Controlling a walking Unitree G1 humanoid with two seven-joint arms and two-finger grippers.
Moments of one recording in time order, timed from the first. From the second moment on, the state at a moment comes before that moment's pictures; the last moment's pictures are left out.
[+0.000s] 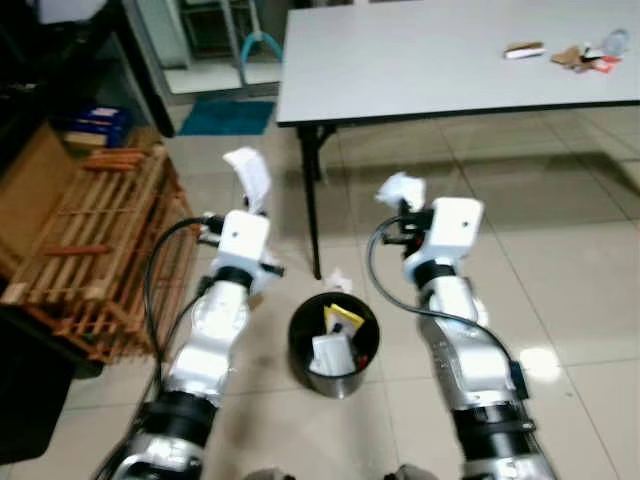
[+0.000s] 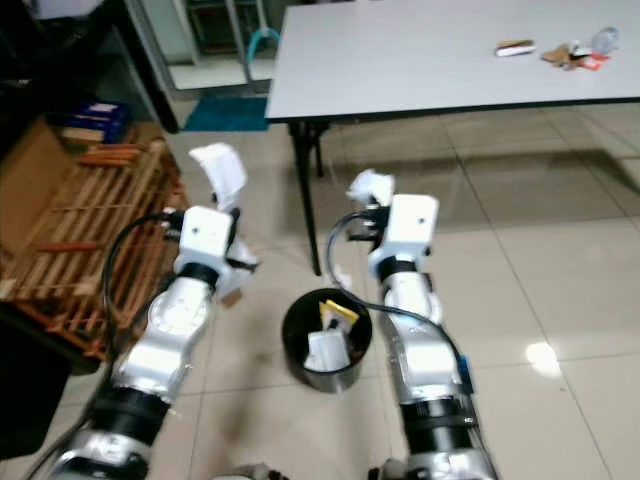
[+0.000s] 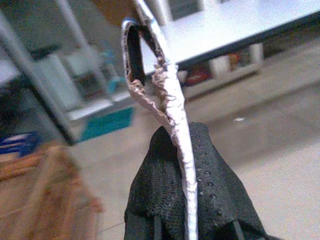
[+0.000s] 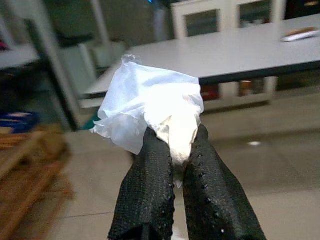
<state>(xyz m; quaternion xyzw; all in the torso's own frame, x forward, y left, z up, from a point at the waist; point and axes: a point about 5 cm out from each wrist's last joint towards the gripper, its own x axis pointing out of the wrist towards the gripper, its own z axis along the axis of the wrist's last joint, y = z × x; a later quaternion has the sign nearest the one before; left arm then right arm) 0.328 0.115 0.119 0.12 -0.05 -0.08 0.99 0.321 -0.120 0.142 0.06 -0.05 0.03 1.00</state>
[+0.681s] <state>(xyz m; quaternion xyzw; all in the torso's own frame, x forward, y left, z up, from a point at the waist) 0.328 0.114 0.119 0.13 -0.05 -0.08 0.99 0.321 -0.121 0.142 0.06 -0.05 0.02 1.00</state>
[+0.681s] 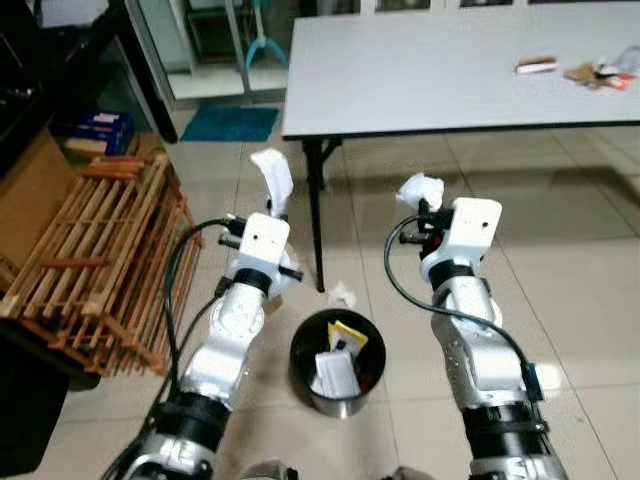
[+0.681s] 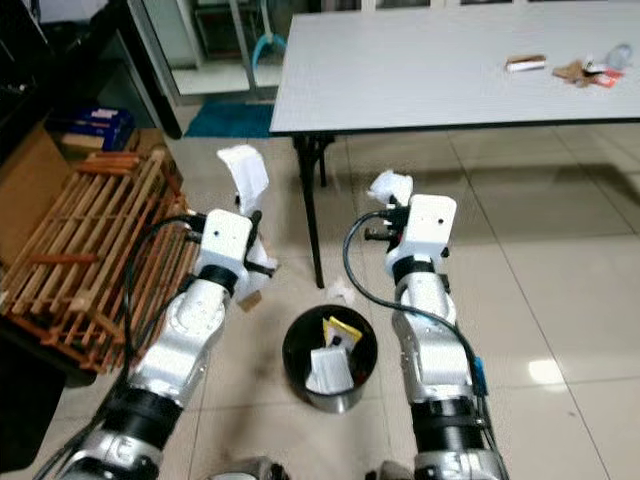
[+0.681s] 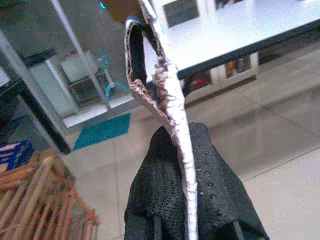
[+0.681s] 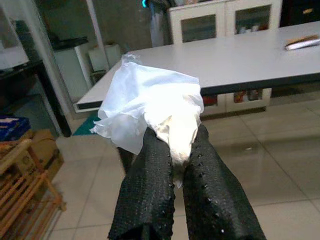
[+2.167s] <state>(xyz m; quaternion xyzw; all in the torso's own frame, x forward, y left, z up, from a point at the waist) 0.328 0.111 0.121 0.13 -0.05 -0.09 0.99 0.321 -0.120 0.141 0.06 -0.05 0.03 1.00</state>
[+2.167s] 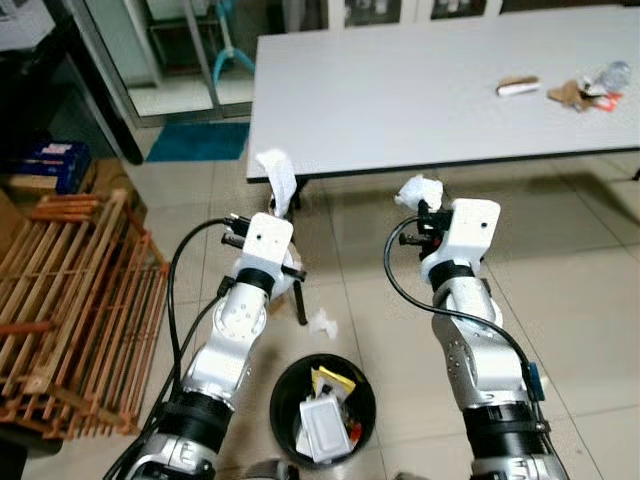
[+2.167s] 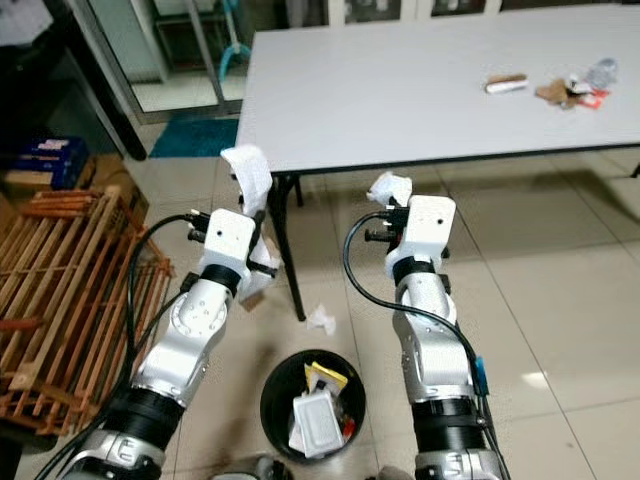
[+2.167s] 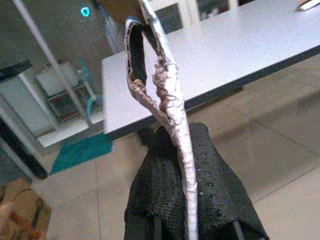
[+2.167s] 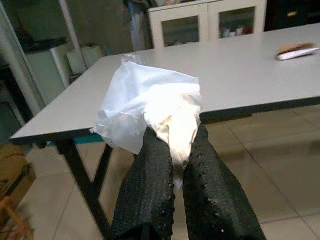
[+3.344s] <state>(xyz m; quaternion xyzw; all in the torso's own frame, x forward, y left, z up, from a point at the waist) 0.295 0.095 0.007 0.08 0.25 -0.21 0.94 0.321 -0.114 0.142 0.06 -0.04 0.04 1.00</state>
